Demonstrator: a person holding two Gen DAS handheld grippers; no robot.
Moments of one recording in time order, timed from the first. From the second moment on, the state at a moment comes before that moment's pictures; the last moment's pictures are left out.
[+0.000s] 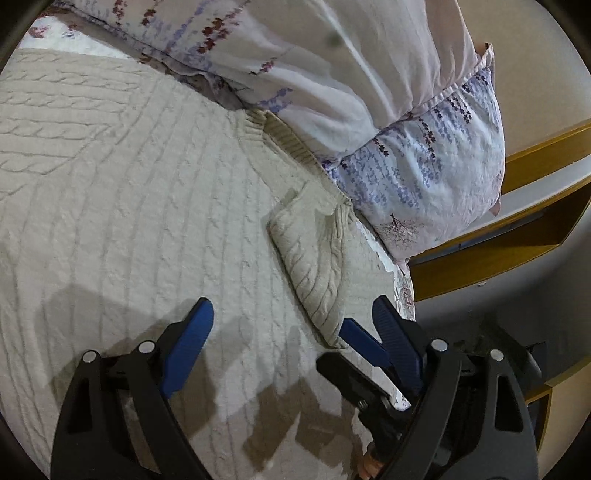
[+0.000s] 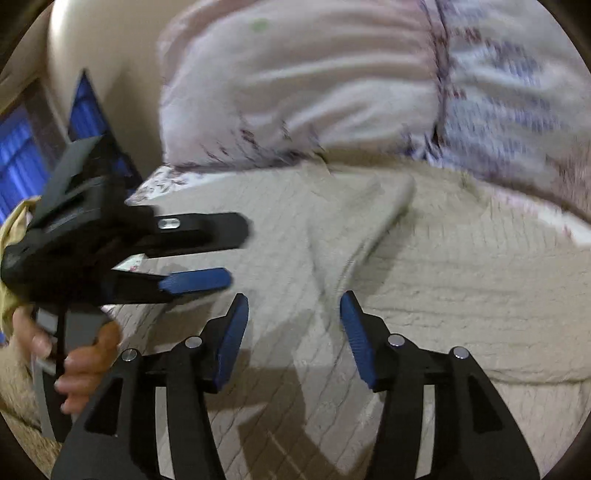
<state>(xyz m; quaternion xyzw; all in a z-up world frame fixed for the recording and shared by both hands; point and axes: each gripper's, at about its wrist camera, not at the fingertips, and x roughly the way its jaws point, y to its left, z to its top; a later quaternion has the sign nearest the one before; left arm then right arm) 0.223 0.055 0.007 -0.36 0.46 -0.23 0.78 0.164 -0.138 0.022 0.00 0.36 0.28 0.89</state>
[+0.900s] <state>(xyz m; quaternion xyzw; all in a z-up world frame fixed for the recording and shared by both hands) 0.223 0.097 -0.005 -0.40 0.46 -0.20 0.77 0.161 -0.222 -0.016 0.27 0.46 0.24 0.81</state>
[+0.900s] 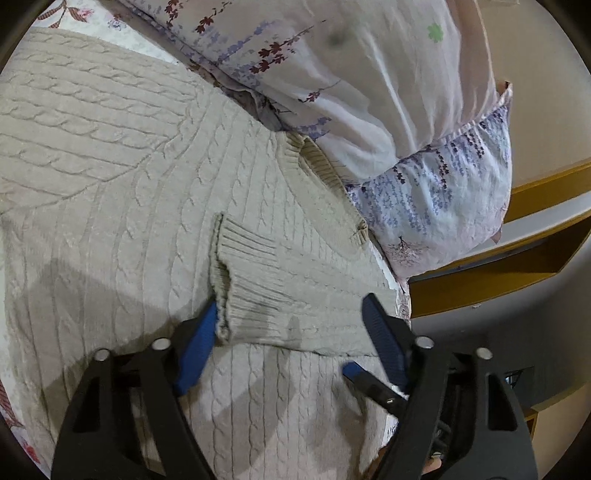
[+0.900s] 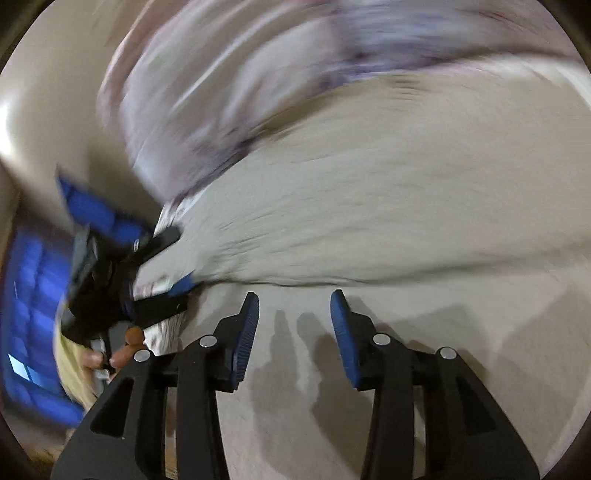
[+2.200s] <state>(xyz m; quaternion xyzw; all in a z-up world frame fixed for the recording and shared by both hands) 0.162 0.226 0.039 -0.30 0.38 -0.05 0.88 0.168 -0.180 0.018 0.07 0.40 0.12 0.90</state>
